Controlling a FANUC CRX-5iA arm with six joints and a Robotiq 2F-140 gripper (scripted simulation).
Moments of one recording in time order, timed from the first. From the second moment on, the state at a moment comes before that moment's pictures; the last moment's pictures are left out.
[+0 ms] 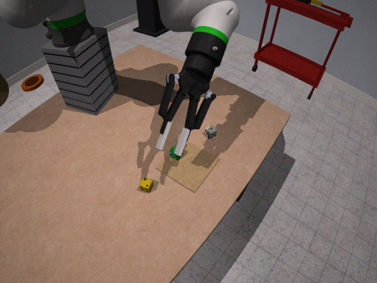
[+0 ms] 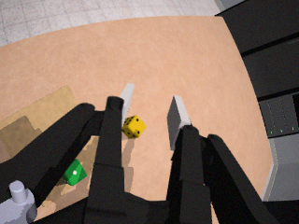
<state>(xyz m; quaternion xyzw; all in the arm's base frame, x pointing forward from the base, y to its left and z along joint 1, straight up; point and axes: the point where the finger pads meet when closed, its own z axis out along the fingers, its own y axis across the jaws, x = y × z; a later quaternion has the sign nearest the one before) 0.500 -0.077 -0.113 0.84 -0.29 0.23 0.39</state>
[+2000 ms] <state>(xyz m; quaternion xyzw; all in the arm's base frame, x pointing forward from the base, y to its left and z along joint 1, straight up) 0.487 0.041 -0.143 0.17 -0.98 0.12 0.05</state>
